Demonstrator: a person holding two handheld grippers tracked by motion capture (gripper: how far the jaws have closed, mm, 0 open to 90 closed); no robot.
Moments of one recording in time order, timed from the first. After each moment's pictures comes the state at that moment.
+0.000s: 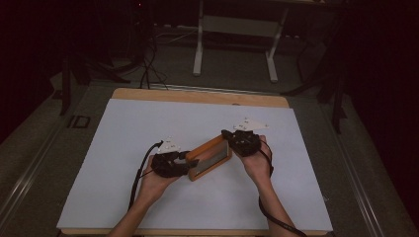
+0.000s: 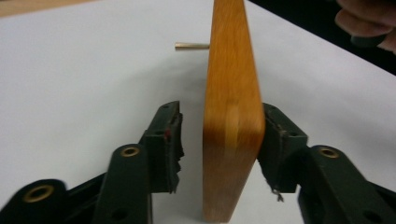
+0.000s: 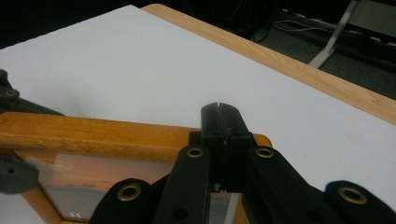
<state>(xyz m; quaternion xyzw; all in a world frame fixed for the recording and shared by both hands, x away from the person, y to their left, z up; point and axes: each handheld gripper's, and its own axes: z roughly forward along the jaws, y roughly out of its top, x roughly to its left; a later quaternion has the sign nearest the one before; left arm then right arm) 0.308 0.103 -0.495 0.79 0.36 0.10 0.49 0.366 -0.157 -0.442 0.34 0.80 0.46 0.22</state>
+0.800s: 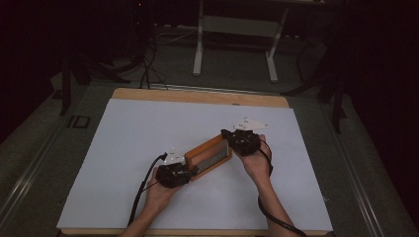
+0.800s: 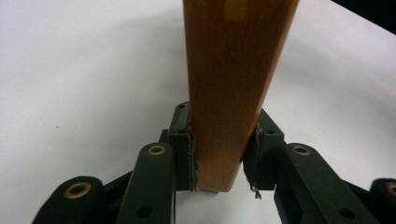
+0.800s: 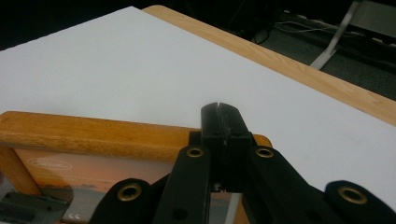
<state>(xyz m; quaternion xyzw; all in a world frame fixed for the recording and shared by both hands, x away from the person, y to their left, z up) 0.298 0.089 -0.527 0.79 0.40 0.10 0.46 0.369 -0.157 -0.444 0.33 0.80 0.46 0.21</state>
